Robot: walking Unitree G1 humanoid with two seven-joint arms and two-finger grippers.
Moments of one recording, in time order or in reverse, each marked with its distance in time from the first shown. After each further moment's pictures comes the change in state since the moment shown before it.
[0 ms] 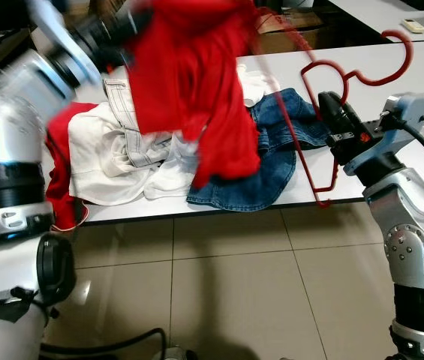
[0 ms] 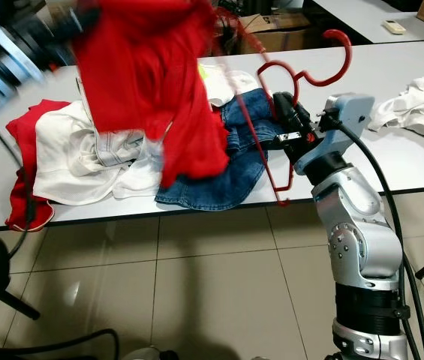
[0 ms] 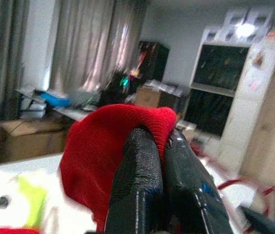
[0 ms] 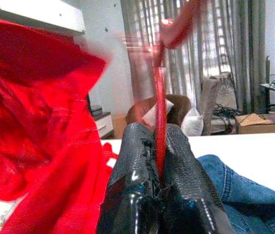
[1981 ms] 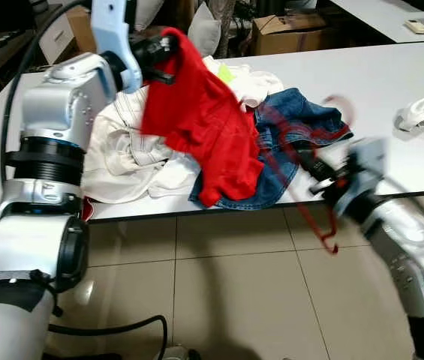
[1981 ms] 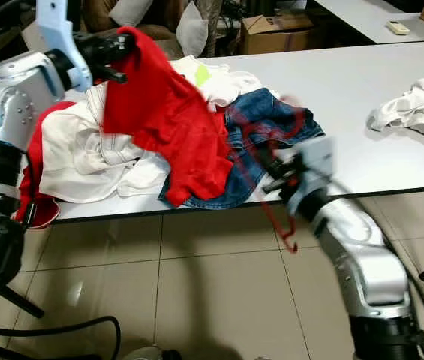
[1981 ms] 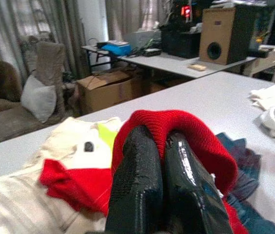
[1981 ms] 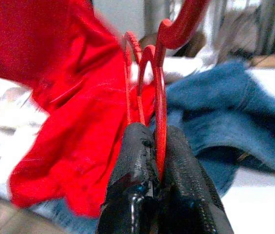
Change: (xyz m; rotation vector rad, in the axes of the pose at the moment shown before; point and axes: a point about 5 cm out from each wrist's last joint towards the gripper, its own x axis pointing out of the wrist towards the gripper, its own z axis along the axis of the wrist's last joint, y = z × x) left arm 0.035 0.022 -0.042 0.307 0.314 0.251; right arm -0.028 -0.002 -0.036 -0.083 0.274 0.035
